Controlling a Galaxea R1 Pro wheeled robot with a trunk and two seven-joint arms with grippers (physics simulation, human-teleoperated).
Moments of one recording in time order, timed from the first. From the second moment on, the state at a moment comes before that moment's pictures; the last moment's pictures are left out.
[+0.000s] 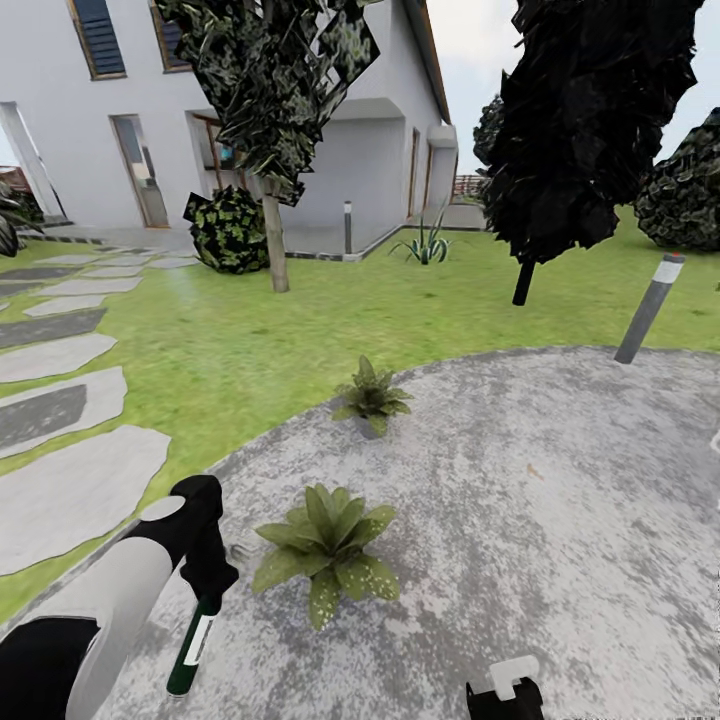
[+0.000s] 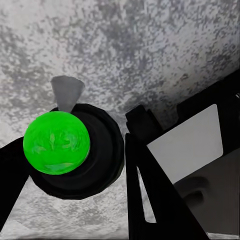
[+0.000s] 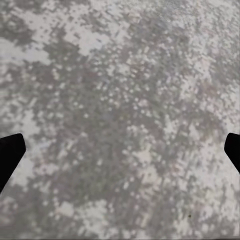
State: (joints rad) left arm -0.90 0.08 -0.06 -0.48 -1.38 0.98 -1.56; right arm -0.46 0.00 0.32 -0.03 -0.08 -0.36 -0.18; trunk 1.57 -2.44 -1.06
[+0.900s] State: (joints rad) left arm -0.81 0.09 -0.05 -0.56 -1.36 0.98 -1.47; right arm -0.46 0.00 0.32 -0.03 -0.08 -0.36 -0.18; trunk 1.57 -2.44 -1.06
